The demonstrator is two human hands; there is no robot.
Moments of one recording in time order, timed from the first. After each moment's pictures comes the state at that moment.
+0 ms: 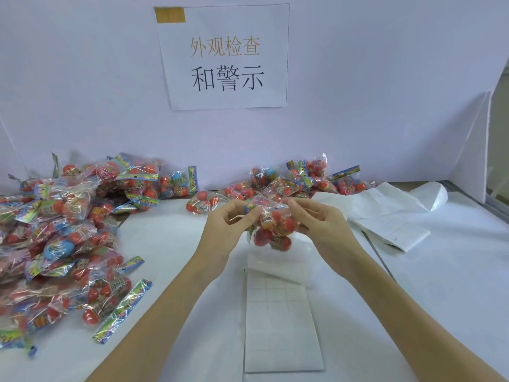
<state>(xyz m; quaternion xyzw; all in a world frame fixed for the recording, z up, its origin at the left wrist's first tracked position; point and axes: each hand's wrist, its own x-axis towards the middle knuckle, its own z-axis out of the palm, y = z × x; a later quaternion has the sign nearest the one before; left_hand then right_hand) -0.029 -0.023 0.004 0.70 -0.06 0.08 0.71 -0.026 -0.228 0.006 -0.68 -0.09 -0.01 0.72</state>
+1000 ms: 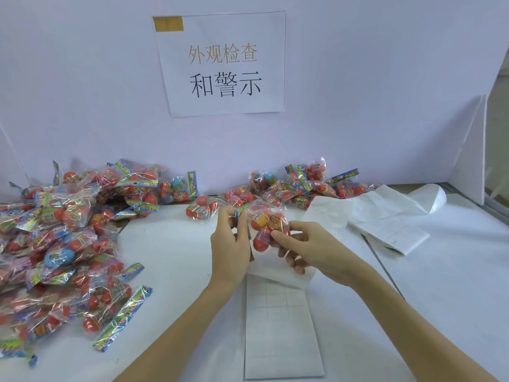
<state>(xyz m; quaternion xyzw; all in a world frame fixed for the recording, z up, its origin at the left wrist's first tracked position) -0.030 -0.045 -0.025 0.77 -0.04 0.27 0.58 -0.037 -0.224 0.009 -0.77 -0.10 0.13 0.62</state>
